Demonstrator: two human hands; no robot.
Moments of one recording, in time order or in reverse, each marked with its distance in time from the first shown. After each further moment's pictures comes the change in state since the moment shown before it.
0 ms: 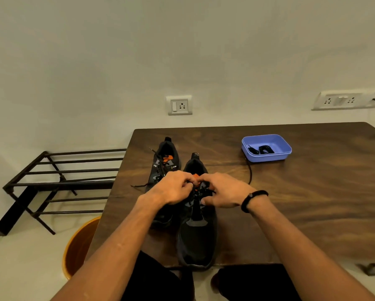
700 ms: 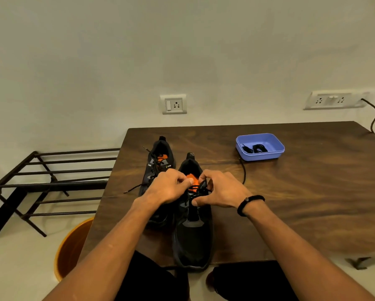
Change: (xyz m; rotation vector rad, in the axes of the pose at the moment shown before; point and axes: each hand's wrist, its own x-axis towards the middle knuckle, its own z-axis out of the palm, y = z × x) left_hand -0.001 0.000 0.007 -0.186 0.072 -0.114; right_hand -0.005 0.008 0.012 0.137 0.195 0.132
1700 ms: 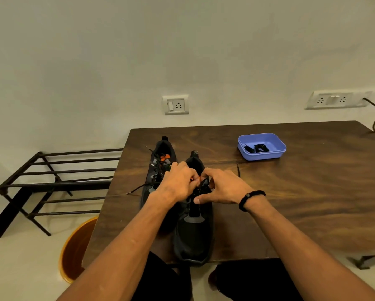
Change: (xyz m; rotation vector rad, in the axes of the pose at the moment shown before) left_hand 0.009 0.016 0.008 0.346 0.041 0.100; right_hand 0.009 0.003 -0.001 -0.075 -0.042 -0.053
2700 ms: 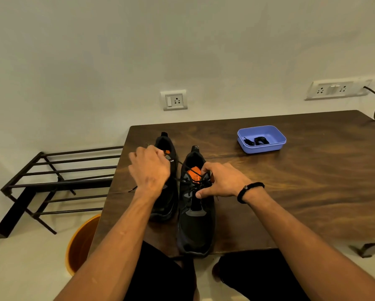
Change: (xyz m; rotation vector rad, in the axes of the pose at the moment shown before) left_hand -0.012 -0.025 -0.024 -0.052 0.587 -0.478; right_hand 0.004 0.002 0.004 -0.012 0.004 0.067
